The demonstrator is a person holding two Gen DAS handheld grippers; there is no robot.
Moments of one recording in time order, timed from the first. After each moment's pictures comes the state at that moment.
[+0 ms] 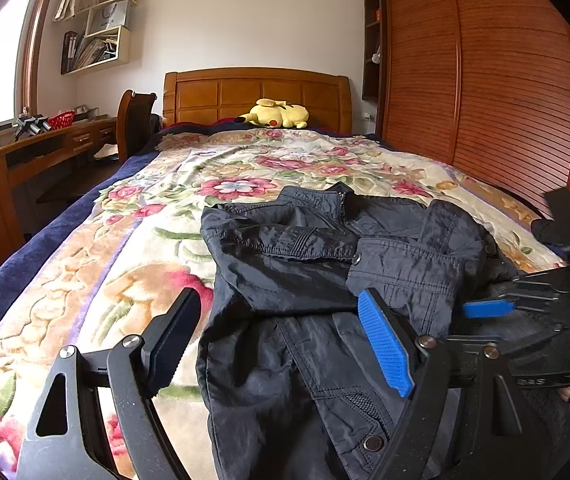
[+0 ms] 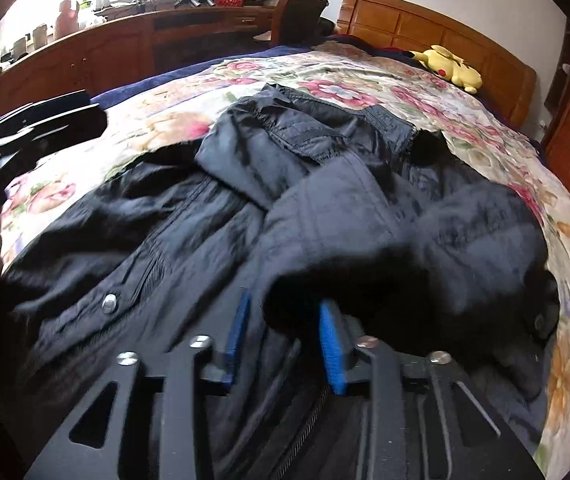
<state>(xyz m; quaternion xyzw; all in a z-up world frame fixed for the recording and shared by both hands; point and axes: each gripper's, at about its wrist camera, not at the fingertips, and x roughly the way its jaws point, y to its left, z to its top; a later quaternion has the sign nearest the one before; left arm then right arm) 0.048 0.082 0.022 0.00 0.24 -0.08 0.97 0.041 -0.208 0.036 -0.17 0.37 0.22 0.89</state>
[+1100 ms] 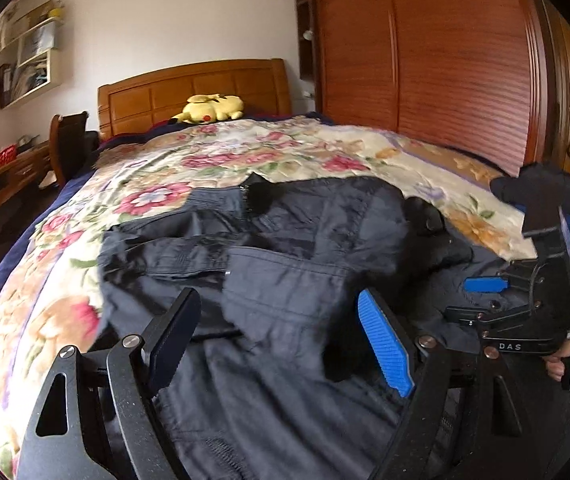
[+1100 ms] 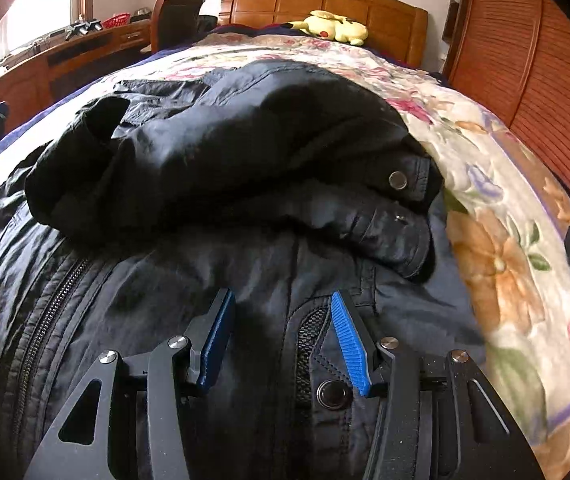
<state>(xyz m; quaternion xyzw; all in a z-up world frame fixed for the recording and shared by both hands) 0.070 -0.046 0.019 0.07 0.25 -0.16 0.95 0.043 -0.306 -0.002 -0.08 0.37 0.07 0.92</state>
